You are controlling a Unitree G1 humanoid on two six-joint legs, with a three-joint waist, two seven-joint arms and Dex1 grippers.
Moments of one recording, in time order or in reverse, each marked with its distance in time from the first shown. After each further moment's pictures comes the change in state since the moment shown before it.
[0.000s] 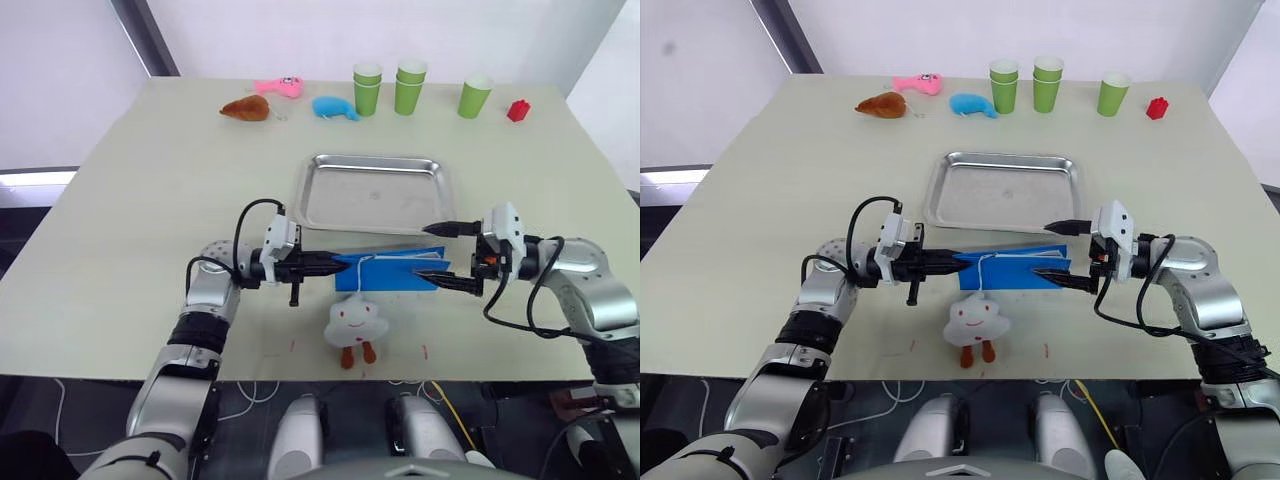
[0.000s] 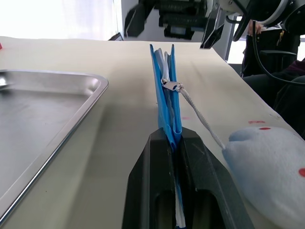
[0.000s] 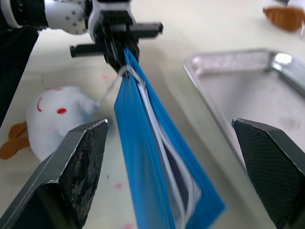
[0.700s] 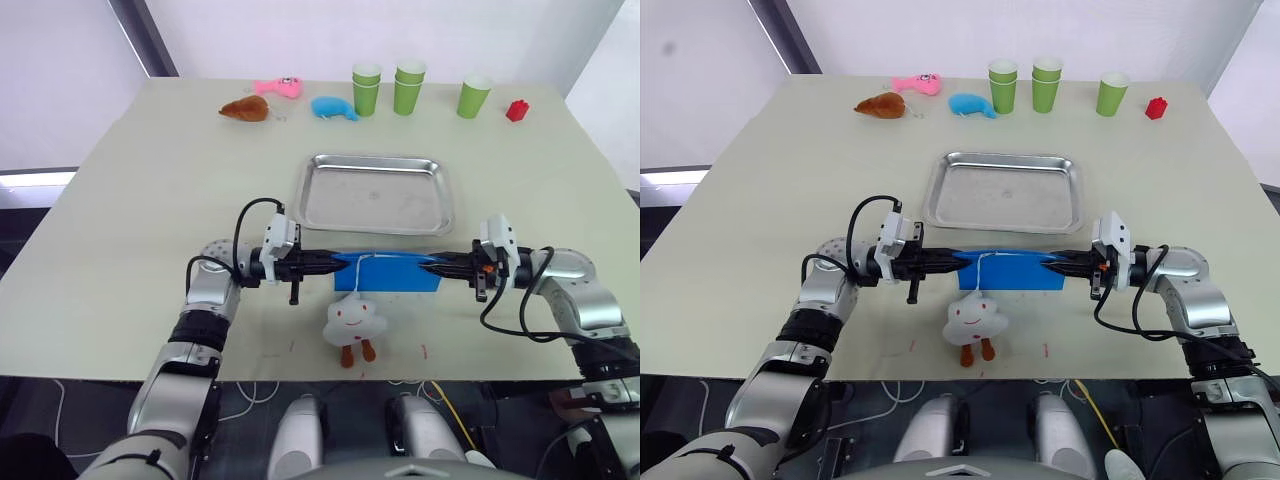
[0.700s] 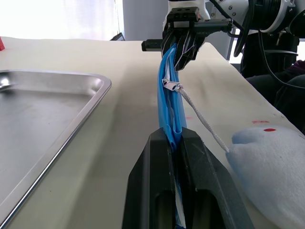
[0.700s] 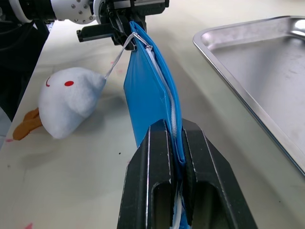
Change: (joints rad) left arm -0.014 0.000 0.001 0.029 0.001 -0.015 -0.001; right arm -0.008 0.050 0.002 0.133 -0.033 -0.054 0.080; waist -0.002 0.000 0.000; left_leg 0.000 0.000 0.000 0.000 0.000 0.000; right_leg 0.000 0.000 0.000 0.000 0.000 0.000
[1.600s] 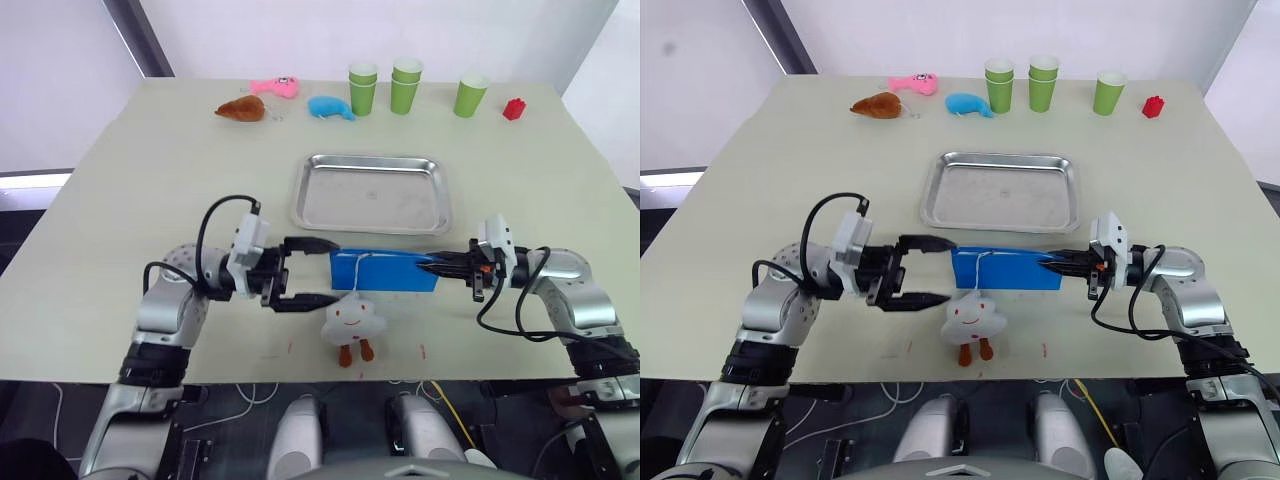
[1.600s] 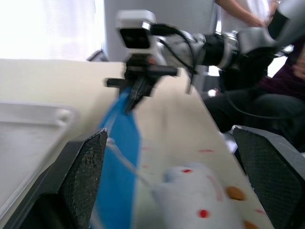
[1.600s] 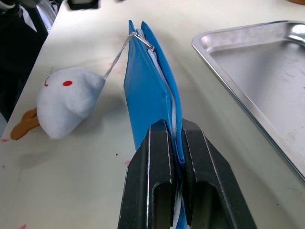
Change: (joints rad) left arm 0.258 0.160 0.041 -0.612 -0.180 0.352 0.037; right arm -0.011 0.027 -0.001 0.034 -0.005 -0.037 0.010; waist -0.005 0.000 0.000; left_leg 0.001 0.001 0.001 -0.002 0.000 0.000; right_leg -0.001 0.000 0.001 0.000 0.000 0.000
